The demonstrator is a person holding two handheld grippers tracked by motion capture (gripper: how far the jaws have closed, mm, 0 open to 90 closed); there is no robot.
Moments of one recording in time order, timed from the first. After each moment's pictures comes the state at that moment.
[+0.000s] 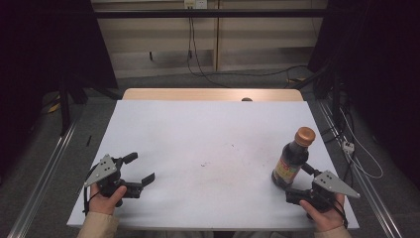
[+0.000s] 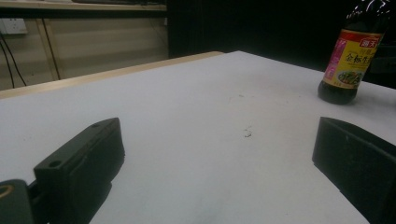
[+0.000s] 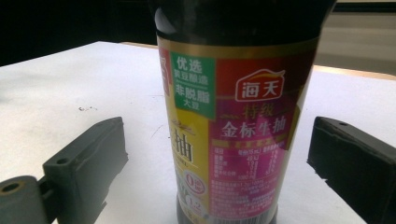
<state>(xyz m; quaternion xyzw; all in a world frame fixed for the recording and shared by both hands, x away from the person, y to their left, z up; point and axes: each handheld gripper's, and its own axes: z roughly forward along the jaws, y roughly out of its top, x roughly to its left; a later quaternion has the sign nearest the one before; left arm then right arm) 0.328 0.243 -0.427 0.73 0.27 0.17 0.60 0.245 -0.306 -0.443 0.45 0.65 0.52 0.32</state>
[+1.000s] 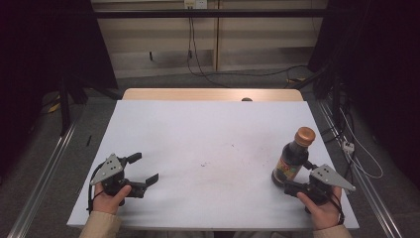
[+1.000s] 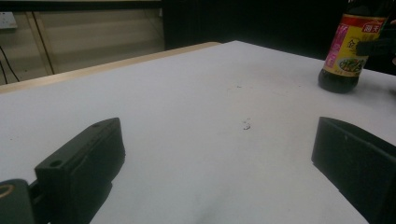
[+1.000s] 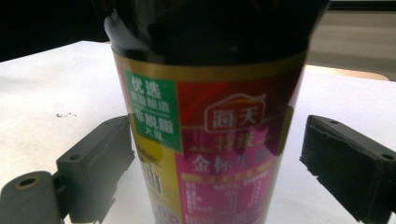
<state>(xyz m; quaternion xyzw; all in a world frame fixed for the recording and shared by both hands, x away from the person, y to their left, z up) 0.332 0.234 -0.431 0.75 0.26 0.17 0.59 0.261 -0.305 -0.442 0.46 0.65 0.51 0.33</state>
